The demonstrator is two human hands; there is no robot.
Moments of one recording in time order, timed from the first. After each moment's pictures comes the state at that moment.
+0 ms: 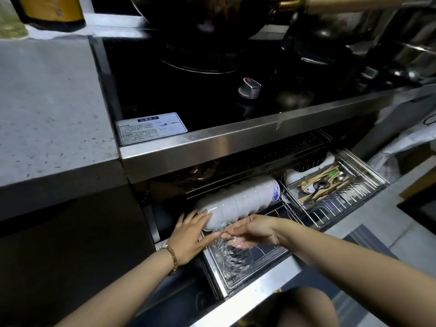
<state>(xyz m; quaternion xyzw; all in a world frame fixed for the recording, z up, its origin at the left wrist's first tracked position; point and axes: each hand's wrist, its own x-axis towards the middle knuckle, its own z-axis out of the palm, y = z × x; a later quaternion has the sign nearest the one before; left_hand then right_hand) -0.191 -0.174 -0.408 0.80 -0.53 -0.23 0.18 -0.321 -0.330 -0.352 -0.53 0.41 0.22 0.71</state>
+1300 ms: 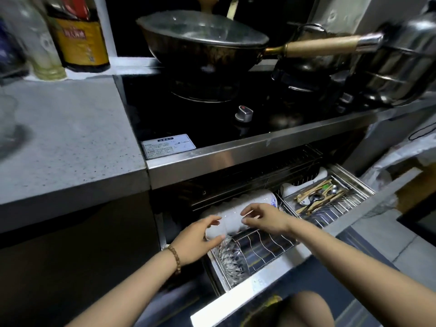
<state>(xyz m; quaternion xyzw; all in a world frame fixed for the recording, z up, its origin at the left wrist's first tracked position) -0.203 -0.154 -0.337 0.75 -0.51 -0.27 0.31 -0.342 -0.323 -0.282 -0.84 0.33 0.08 0.42</state>
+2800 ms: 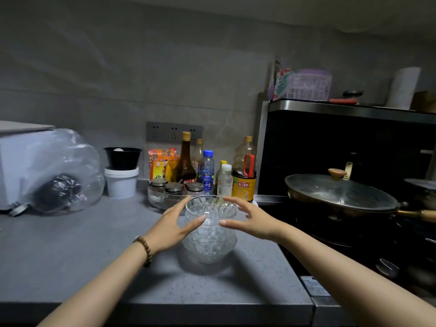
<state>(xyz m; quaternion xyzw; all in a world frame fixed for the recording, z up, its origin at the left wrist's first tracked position) 0.015 0.121 -0.074 0.85 -0.32 0.06 0.41 -0.072 -0.094 -0.037 -0.93 -0.03 -0.10 0.36</state>
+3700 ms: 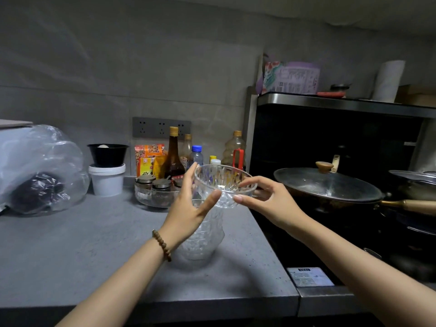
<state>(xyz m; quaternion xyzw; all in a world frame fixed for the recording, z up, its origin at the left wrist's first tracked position) -0.042 0.064 -0.035 0.71 -0.37 0.11 0.58 -0.133 -0.113 -0.005 -0.84 -0.05 -0.27 0.47</state>
